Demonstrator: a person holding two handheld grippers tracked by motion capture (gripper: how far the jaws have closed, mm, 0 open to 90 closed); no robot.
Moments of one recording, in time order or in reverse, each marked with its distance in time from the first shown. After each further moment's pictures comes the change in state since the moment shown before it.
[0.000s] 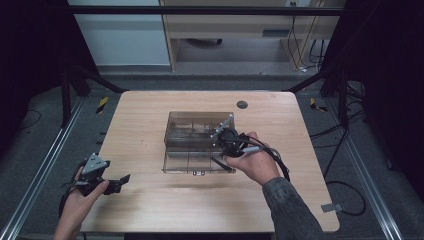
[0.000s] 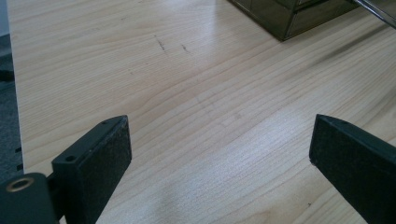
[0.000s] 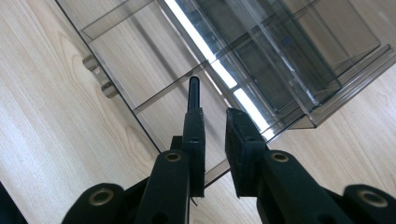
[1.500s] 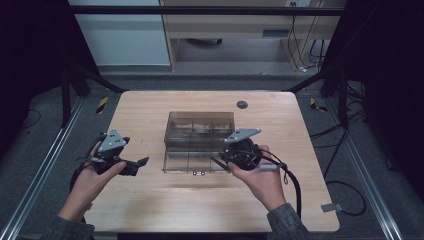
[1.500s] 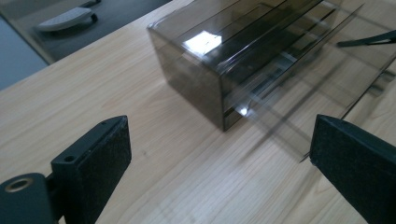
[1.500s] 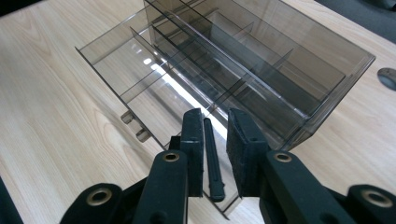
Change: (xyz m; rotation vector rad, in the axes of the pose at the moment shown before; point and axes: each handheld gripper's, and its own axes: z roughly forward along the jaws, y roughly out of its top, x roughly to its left) left arm -0.047 0.112 -0.009 -0.057 -0.123 0.196; right arm 0.018 -0.041 -0.022 -0.362 -0.015 0.167
